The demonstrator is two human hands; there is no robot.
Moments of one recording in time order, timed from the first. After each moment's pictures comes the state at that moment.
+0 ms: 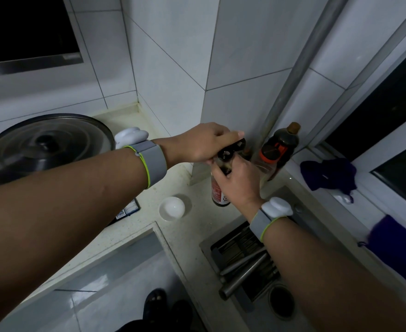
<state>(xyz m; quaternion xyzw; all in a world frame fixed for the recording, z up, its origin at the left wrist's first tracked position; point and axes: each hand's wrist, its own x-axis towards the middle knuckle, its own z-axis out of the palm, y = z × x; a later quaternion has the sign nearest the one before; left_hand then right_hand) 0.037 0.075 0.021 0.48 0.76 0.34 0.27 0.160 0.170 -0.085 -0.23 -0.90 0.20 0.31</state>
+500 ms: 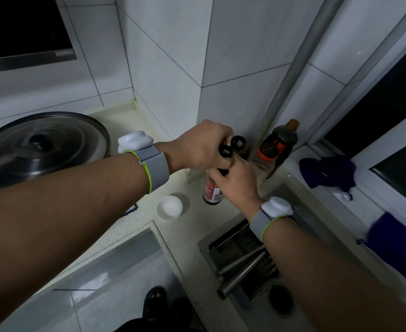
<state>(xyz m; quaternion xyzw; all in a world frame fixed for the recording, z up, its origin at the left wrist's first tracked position) 0.042 0.082 0.008 0.58 0.77 0.24 0.09 0.161 0.178 -0.095 -0.25 -0.89 0.28 0.24</state>
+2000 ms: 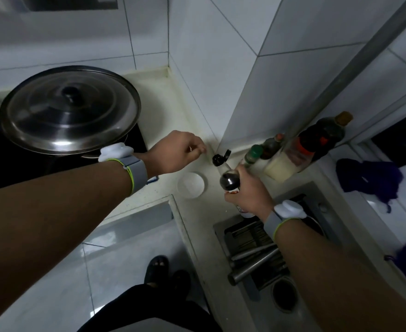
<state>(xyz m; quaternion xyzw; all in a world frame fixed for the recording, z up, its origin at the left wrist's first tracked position) -0.005 -0.027 -0.104 0.45 0.83 0.30 0.15 0.168 0.169 -0.172 -0.23 -0.93 0.29 -0.05</state>
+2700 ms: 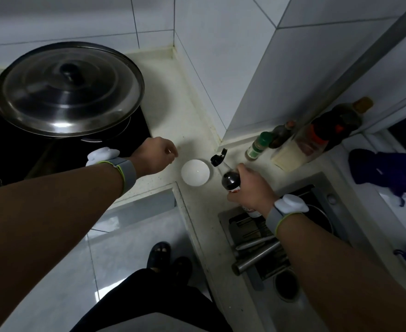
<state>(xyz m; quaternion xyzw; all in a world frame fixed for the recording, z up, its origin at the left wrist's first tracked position) -0.012 -0.074 -0.169 0.24 0.90 0.26 0.25 0.172 0.159 -0.187 -0.21 -0.94 0.24 -0.14</state>
